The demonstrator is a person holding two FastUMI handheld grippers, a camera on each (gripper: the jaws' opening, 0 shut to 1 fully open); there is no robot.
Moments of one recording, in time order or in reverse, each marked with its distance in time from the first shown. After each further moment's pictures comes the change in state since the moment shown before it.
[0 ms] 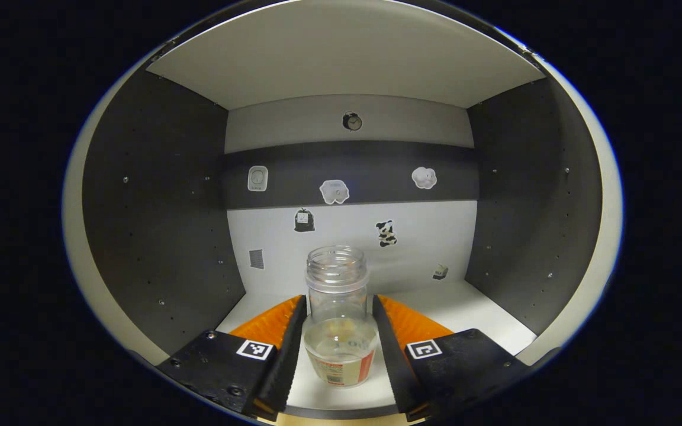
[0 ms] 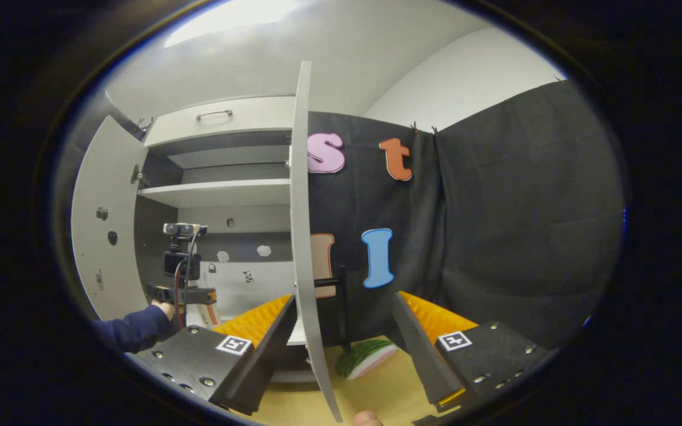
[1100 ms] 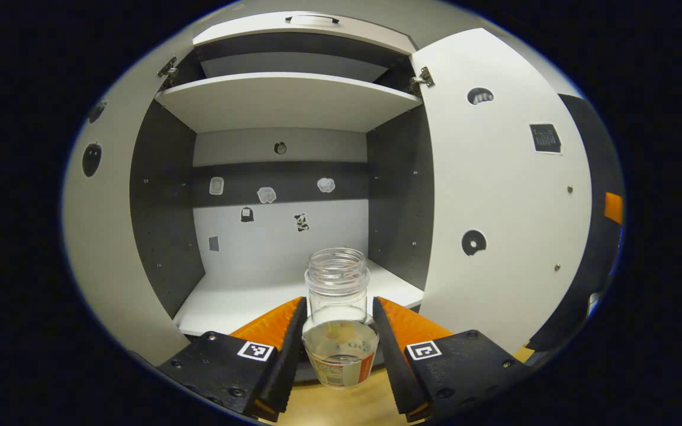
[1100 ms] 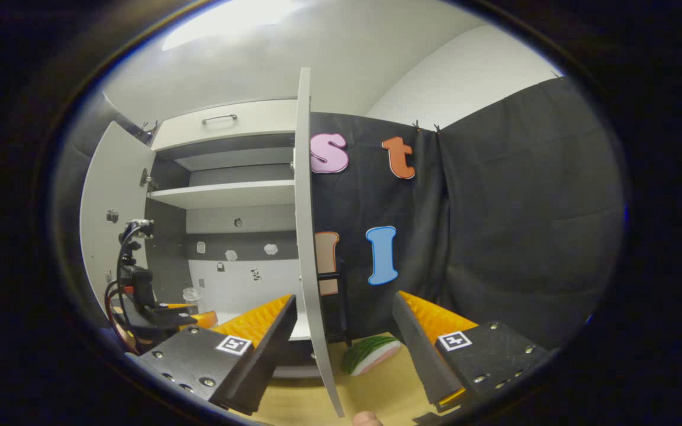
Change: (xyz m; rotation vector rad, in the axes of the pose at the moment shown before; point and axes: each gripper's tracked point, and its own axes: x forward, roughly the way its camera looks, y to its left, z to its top) left arm -0.187 -0.076 -0.045 0.019 -0.038 -0.349; right arm -0.018 -0.001 0.000 0.008 0.013 0.038
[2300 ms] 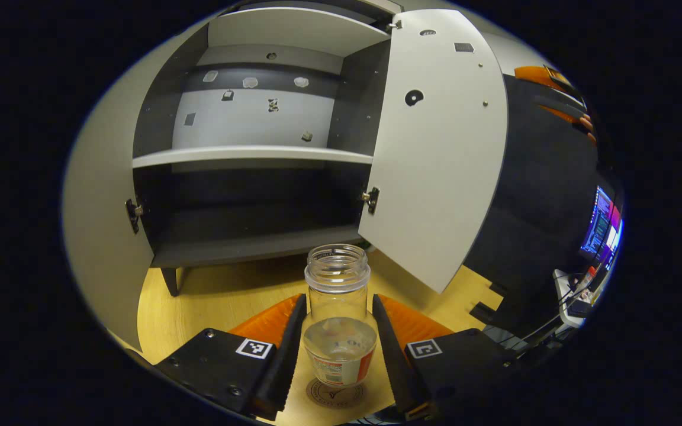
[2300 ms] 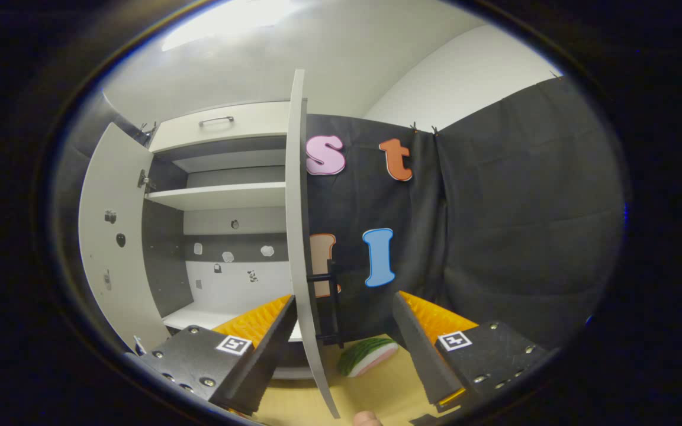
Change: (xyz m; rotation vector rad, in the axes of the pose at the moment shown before) left arm -0.096 -0.056 -0.249 -0.122 0.303 -0.194; right arm -0.001 -0.011 0.003 0.000 -0.013 -0.013
